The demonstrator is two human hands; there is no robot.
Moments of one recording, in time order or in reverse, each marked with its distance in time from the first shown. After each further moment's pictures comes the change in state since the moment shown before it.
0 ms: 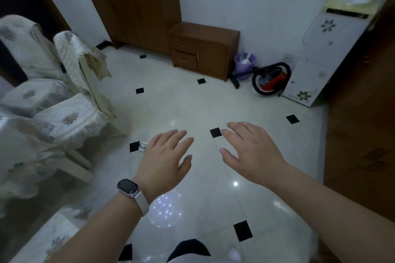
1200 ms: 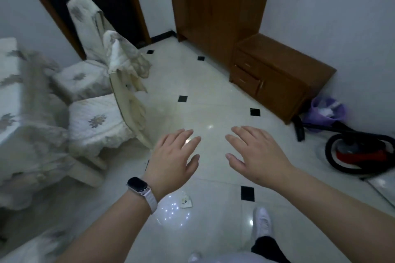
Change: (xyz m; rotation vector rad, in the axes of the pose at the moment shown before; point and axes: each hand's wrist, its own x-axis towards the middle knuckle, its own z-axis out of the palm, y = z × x) left_hand 0.331 -0.265 0.129 0.114 0.034 -0.421; right_hand 0.469 0.187 0.221 0.091 -0.129 -0.461
